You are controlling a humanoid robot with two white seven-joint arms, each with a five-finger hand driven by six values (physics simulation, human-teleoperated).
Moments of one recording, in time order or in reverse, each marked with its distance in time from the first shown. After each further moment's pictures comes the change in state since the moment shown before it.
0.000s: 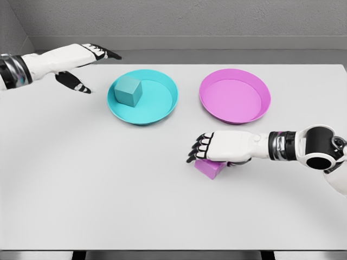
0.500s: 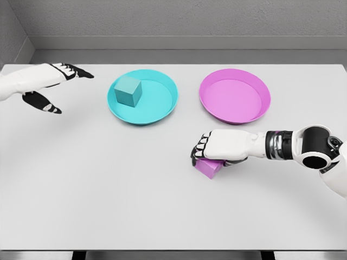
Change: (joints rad) left arm 0.118 0.190 0.000 -0.131 0.055 -0.018 0.000; right arm 0.002 0.023 -0.005 0.016 -0.007 0.008 -0.007
